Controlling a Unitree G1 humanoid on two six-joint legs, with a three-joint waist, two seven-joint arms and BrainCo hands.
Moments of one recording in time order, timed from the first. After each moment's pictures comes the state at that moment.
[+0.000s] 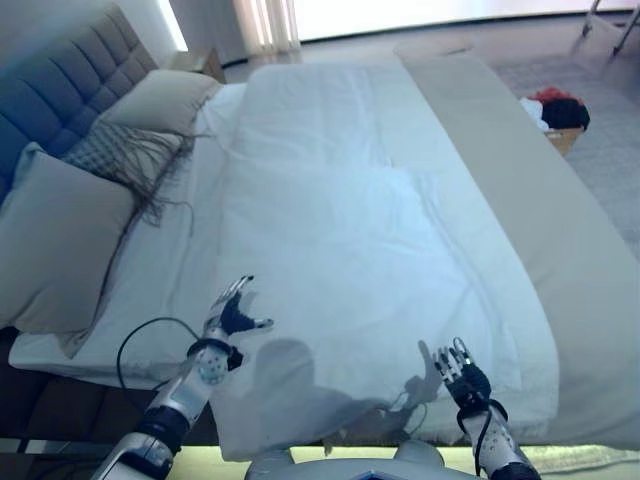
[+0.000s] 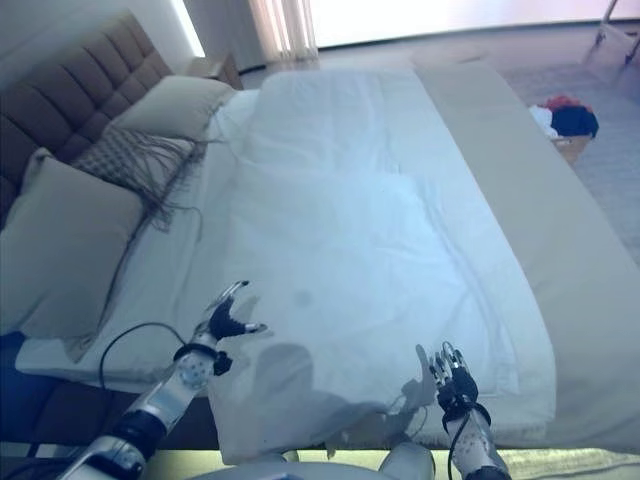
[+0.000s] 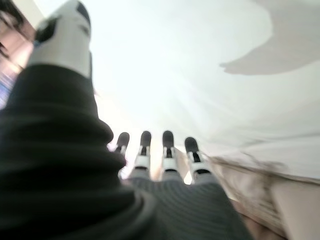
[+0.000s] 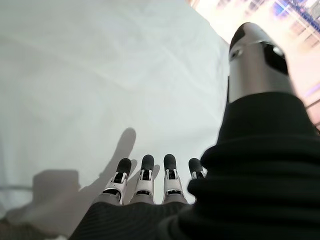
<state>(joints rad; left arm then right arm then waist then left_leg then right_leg) -0.20 0.44 -0.44 0.59 0.37 -0.16 0.39 0.06 -0.28 0.02 0.67 1.09 -0.08 0.01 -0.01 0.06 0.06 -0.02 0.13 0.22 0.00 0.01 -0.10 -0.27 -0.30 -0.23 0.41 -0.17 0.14</state>
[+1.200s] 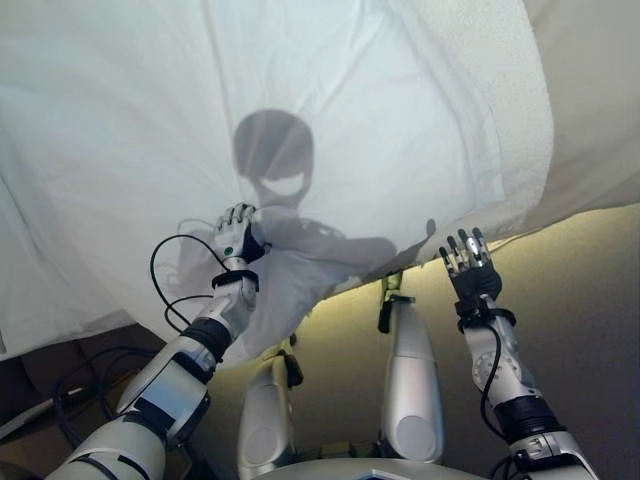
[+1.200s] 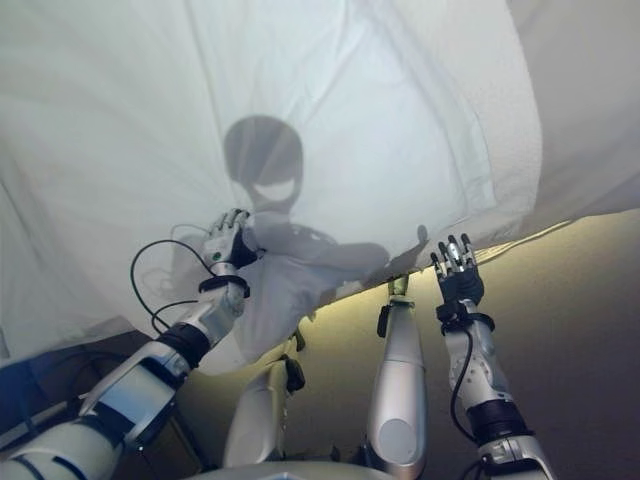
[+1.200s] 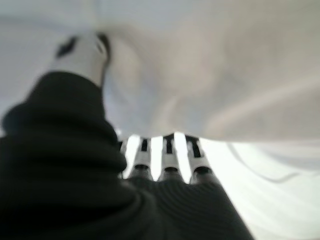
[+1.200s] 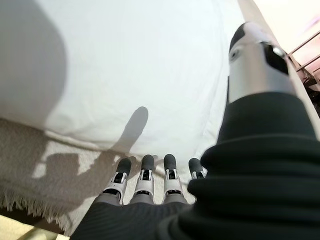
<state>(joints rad) -0.67 0.34 -0.61 0.89 0.46 0.20 0.67 -0.11 -0.38 0.12 0.27 1.12 -0.21 -0.06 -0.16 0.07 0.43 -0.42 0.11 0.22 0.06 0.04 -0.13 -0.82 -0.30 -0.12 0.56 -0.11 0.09</state>
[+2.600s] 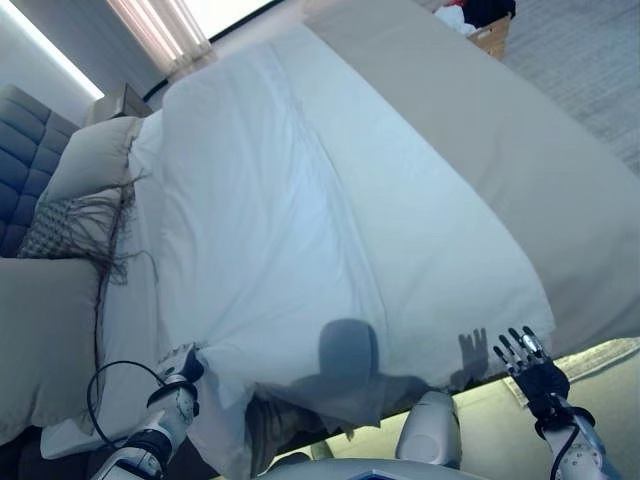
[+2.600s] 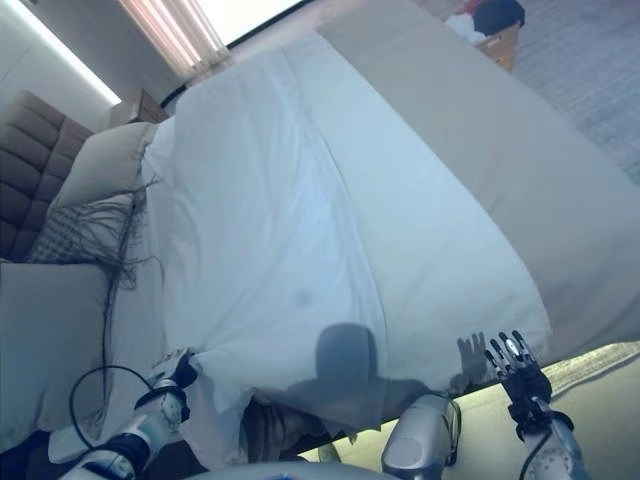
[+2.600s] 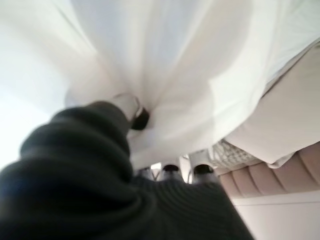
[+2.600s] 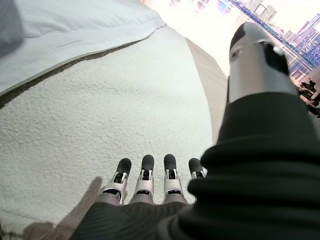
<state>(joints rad) -0.08 0.45 -0.33 0.96 0.58 0.02 0.38 0.24 -0.52 -0.15 0.58 1.09 -0.04 0.36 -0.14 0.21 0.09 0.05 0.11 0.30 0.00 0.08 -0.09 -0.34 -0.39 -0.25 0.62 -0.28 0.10</state>
